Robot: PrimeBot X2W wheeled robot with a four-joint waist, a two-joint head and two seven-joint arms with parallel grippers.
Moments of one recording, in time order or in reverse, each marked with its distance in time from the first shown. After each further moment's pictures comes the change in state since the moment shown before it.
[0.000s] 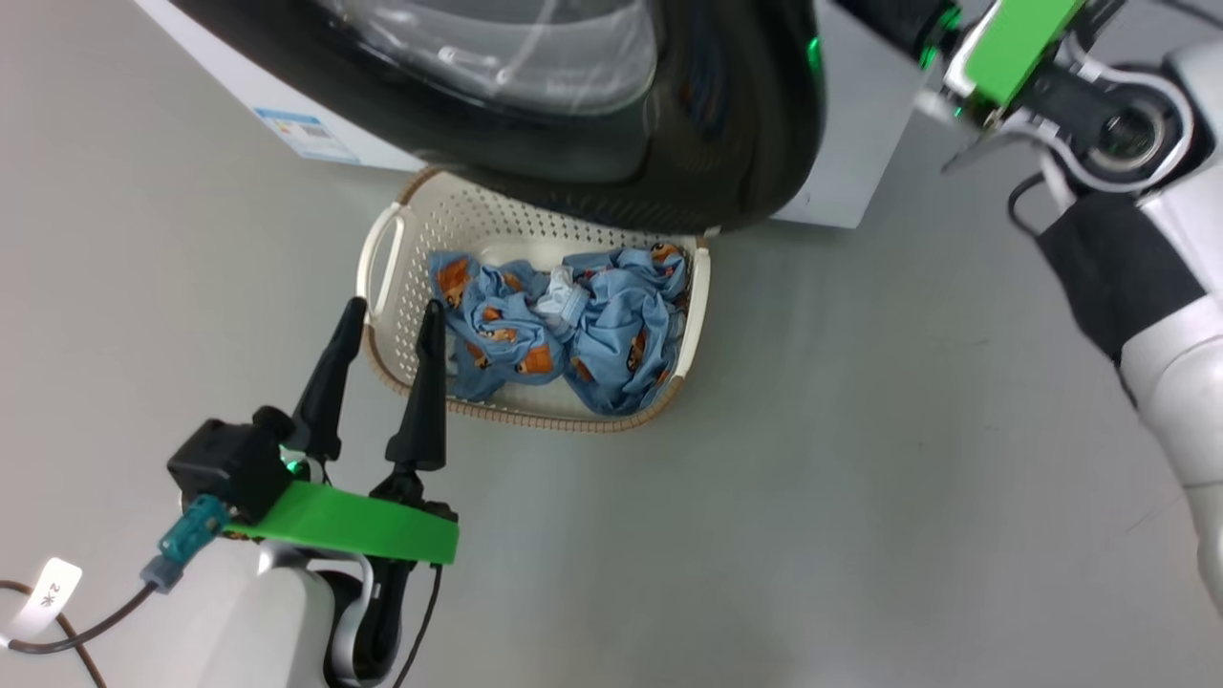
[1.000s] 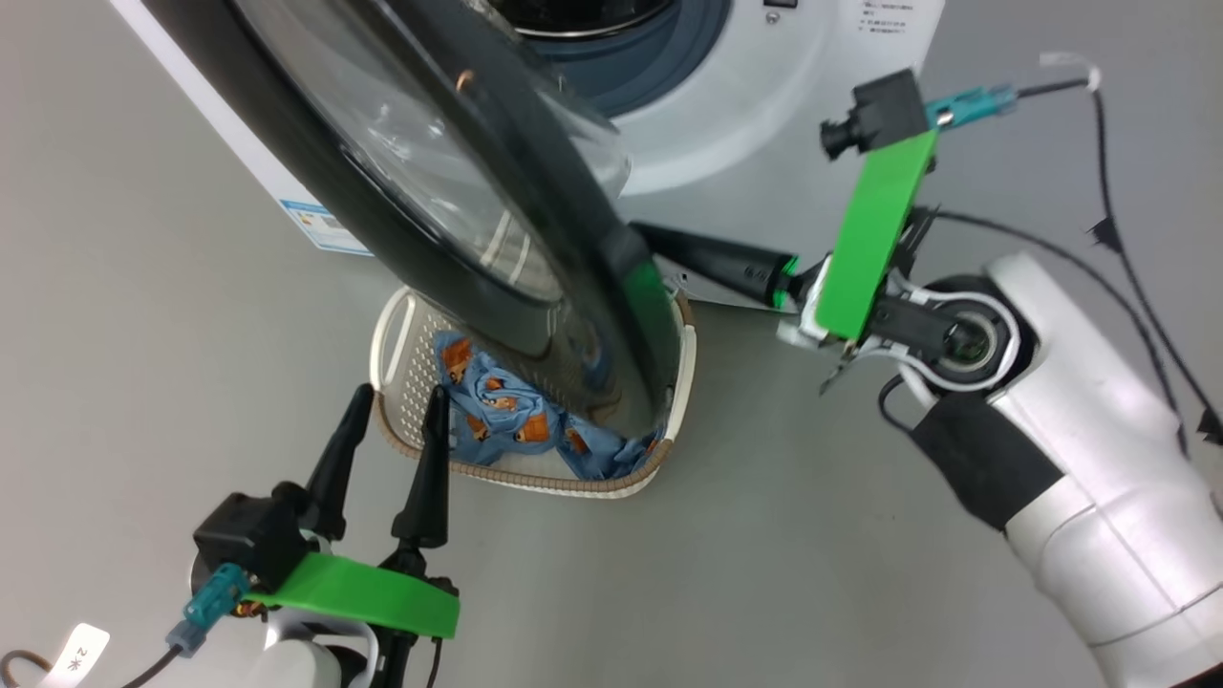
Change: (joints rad) left arm 0.121 0.001 0.009 0.009 0.034 0.000 0.000; right arm 0.282 0.076 0.093 -0.178 0.026 0.000 0.081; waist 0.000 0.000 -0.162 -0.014
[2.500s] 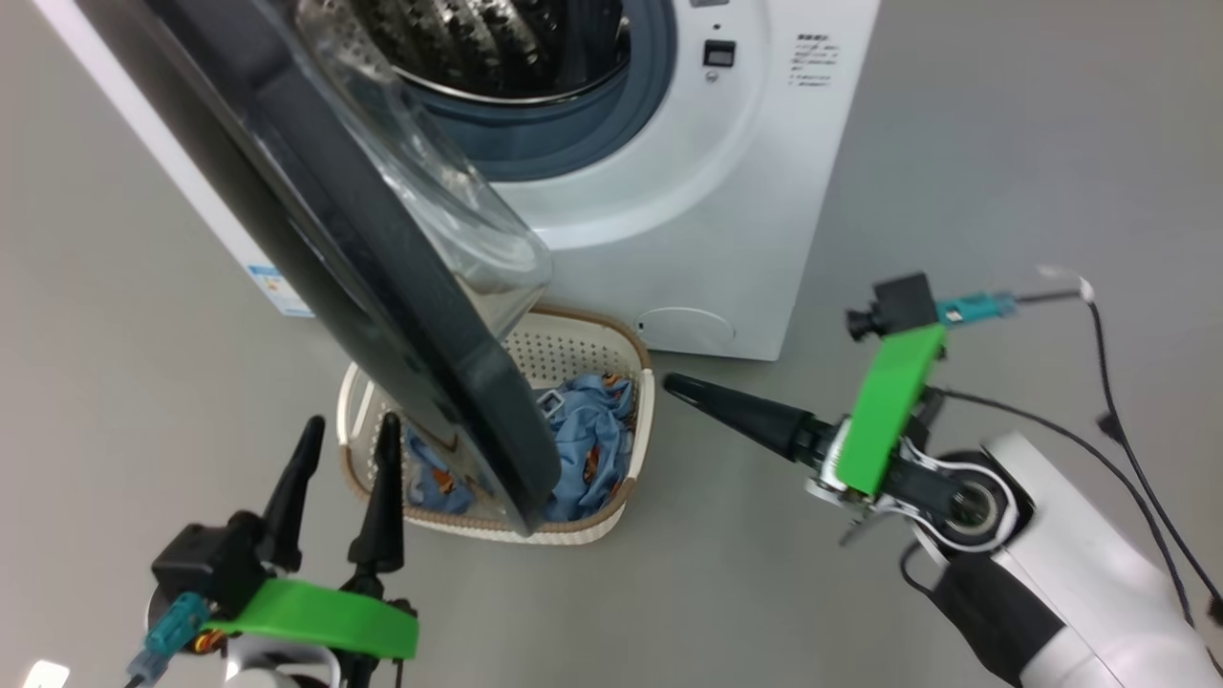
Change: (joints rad) left arm 0.048 0.011 0.067 0.010 0.016 0.000 0.000; right arm 0.279 -0.025 -0.012 -0.047 -0.025 0.000 -0.090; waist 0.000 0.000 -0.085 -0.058
